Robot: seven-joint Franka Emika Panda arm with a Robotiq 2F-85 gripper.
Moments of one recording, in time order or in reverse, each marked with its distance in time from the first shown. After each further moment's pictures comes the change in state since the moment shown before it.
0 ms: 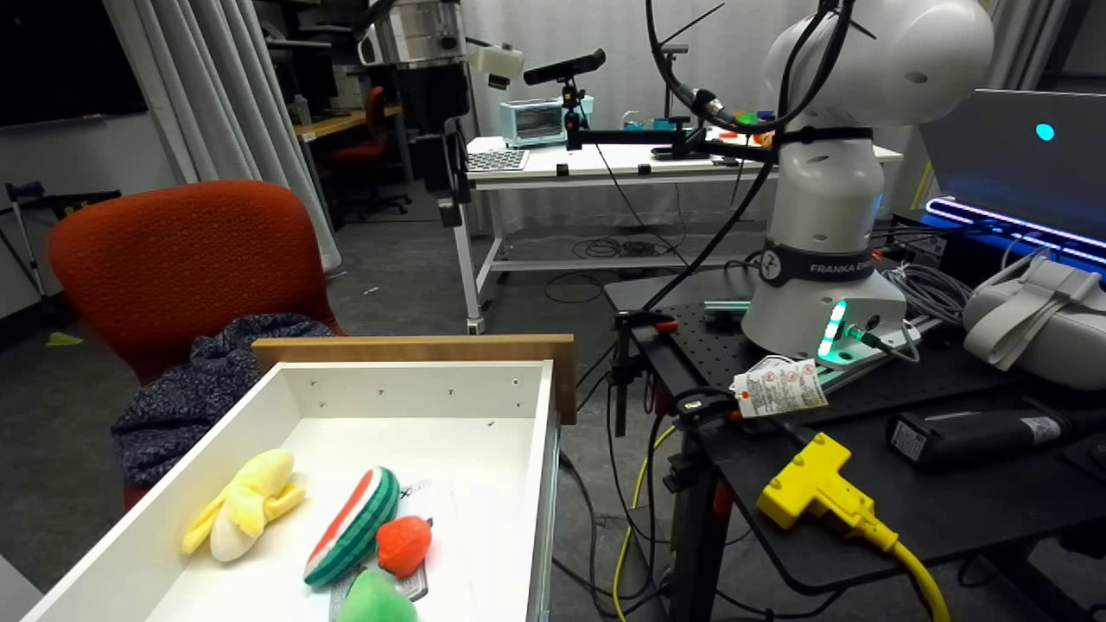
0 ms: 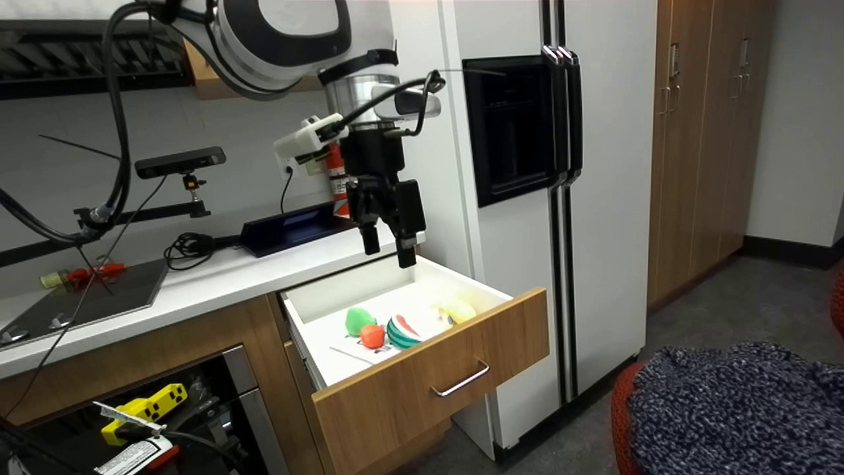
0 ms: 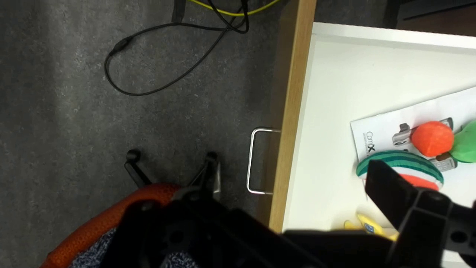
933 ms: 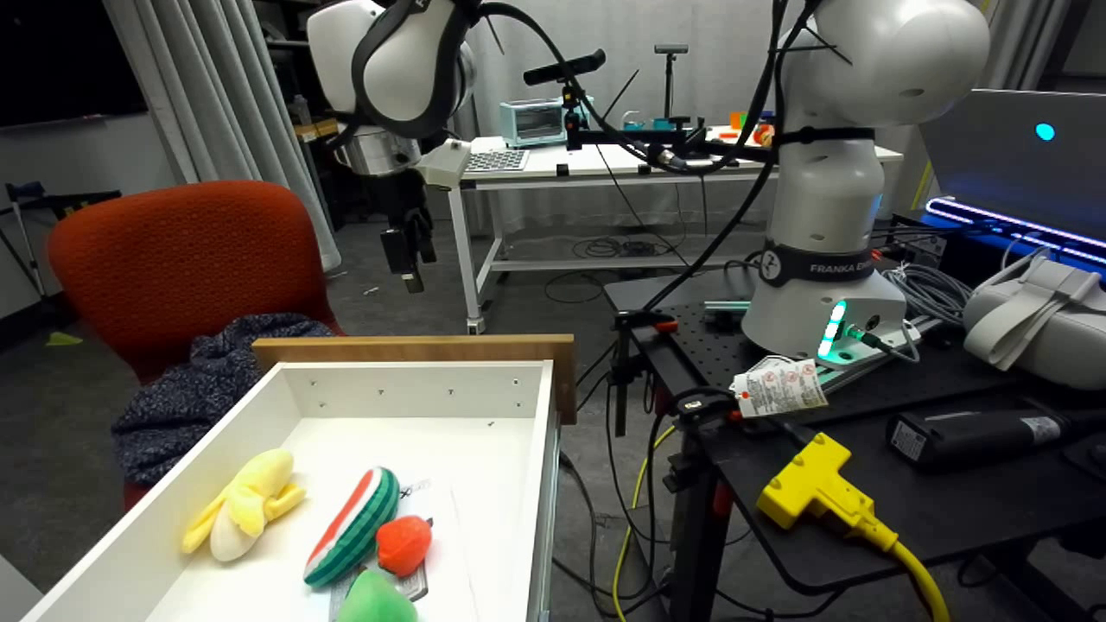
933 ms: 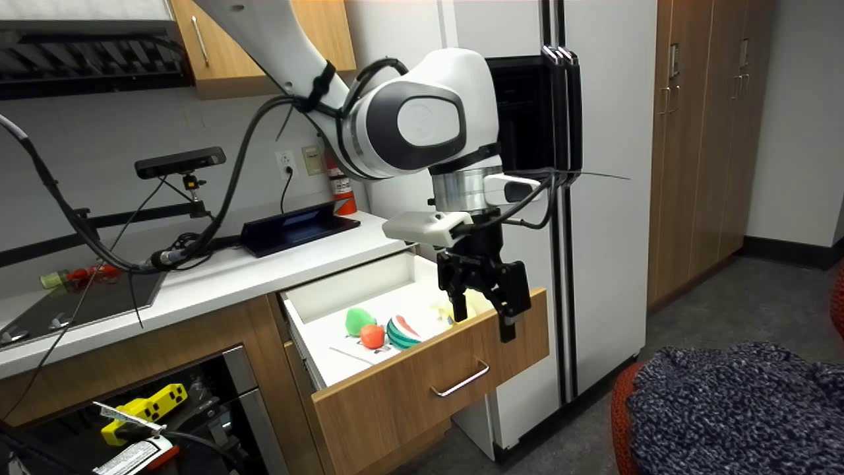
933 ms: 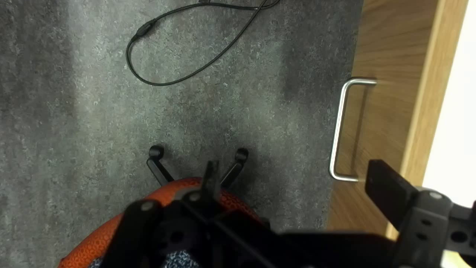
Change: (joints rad) arm -0.053 0.466 -0.065 0.261 -0.022 0.188 -0.067
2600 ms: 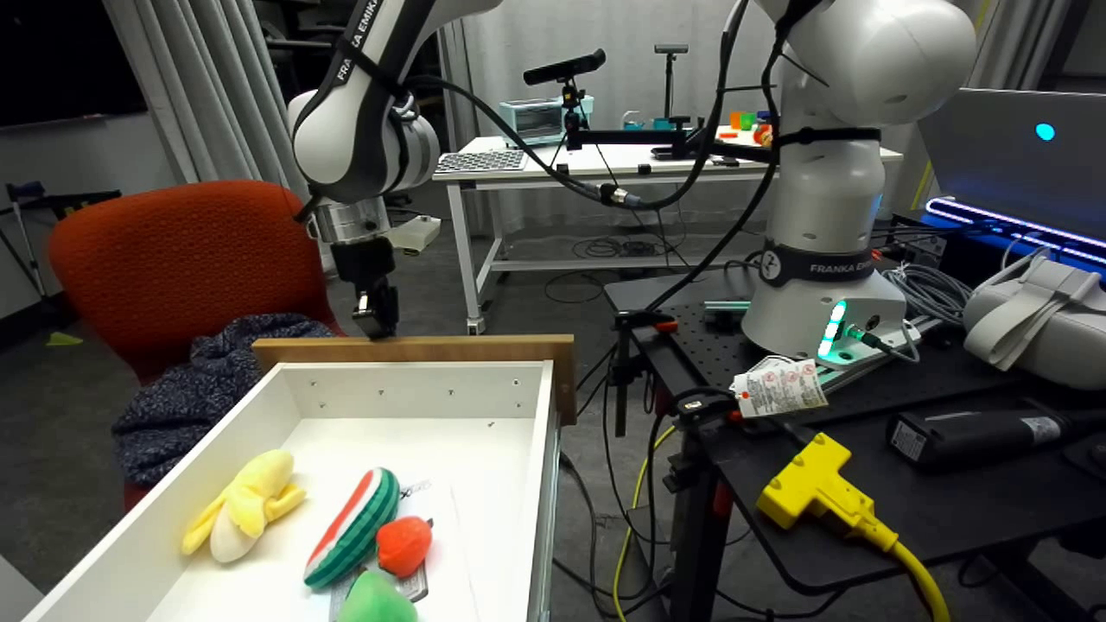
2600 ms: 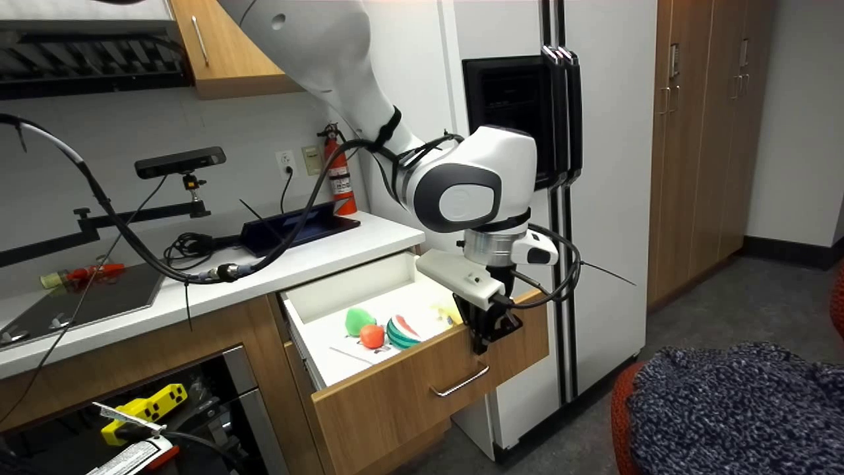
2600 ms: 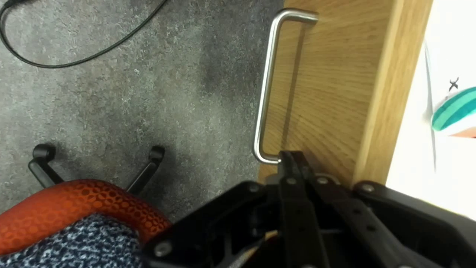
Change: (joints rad) arm -0.141 0.288 0.196 0.231 0.291 -0.003 -0.267
